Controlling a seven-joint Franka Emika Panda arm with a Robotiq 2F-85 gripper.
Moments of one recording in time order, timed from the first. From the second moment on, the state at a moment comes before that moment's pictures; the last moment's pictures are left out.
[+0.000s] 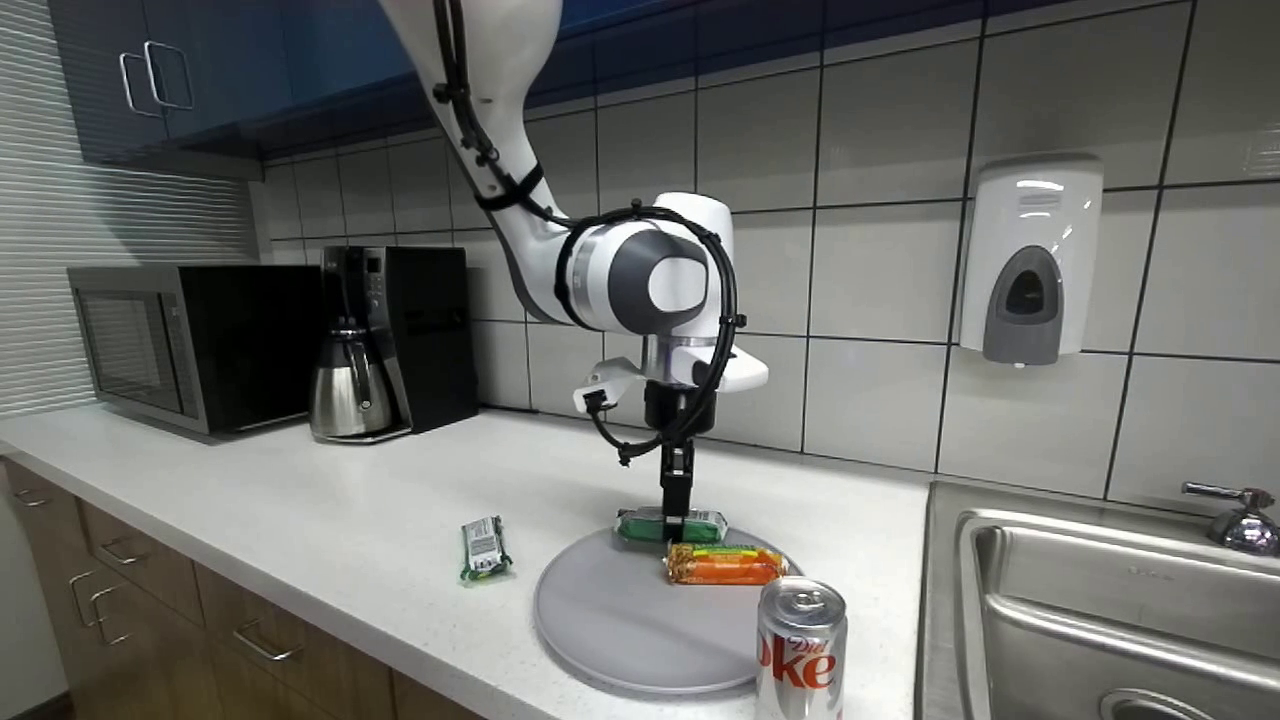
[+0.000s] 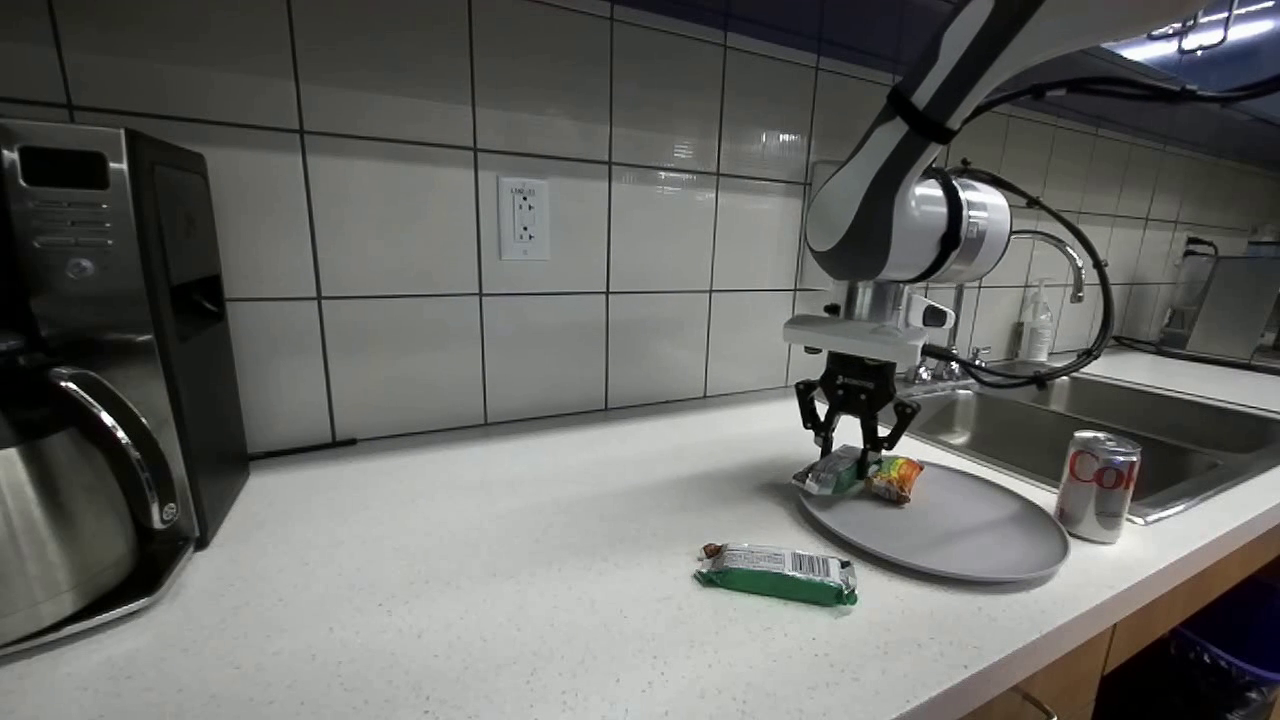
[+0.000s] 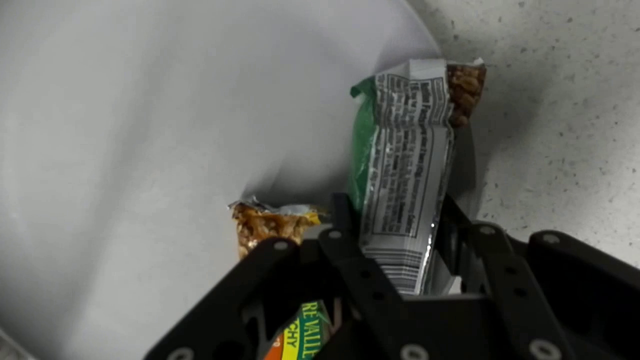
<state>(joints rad) 0.03 0.50 -0.13 -2.01 0.19 2.49 0.80</state>
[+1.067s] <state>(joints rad) 0.02 0.50 -0.13 -2.03 0.21 2.51 0.68</state>
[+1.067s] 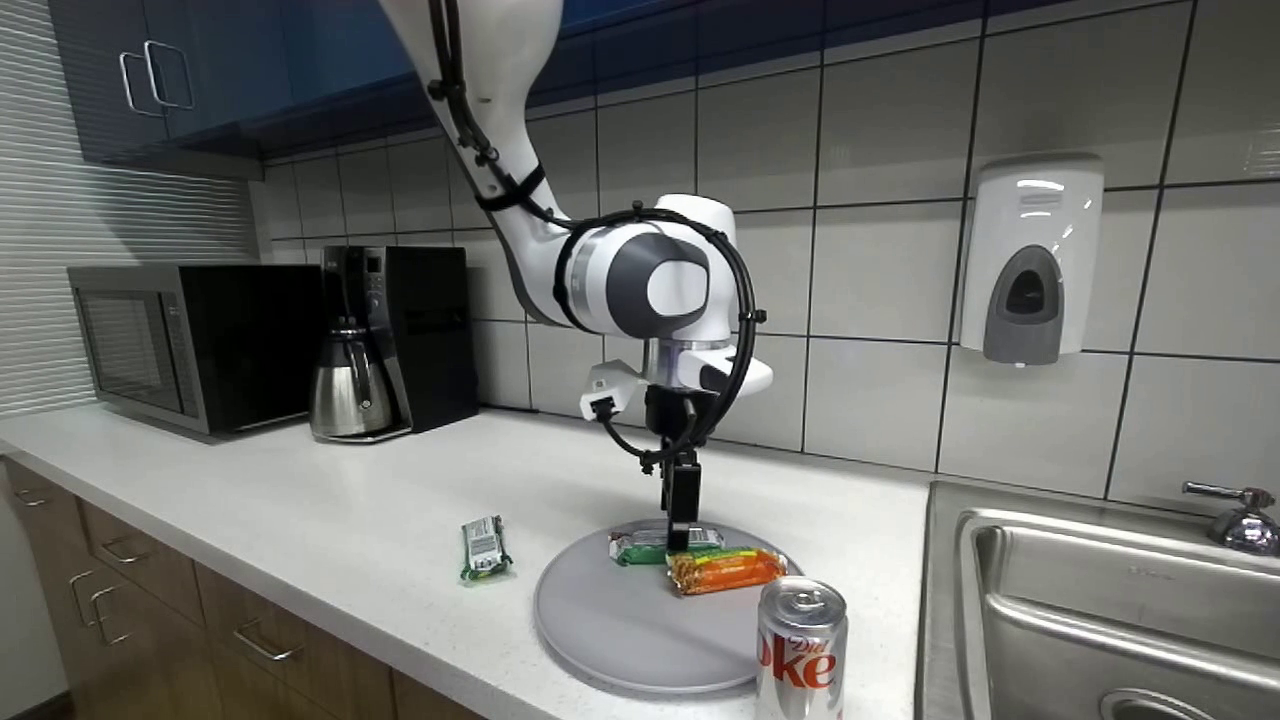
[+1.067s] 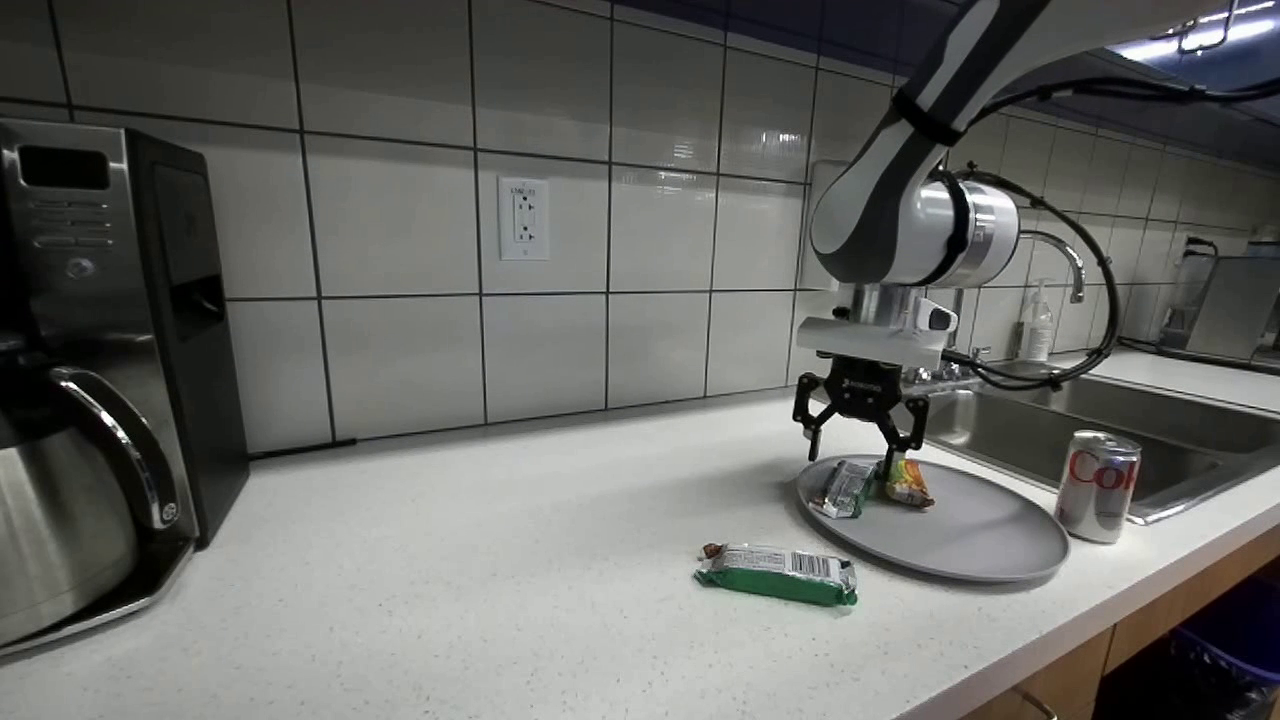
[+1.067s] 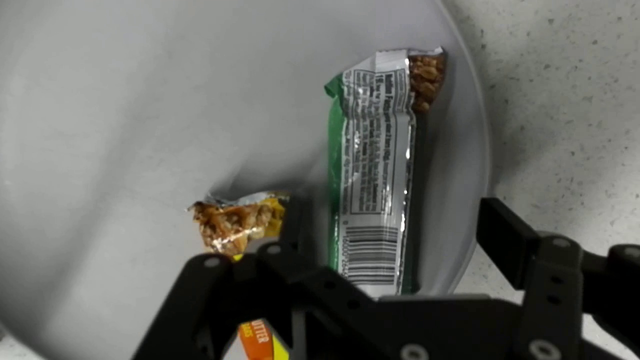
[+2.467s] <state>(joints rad) 0.01 0.45 -0.14 -1.98 0.27 2.47 0.74</state>
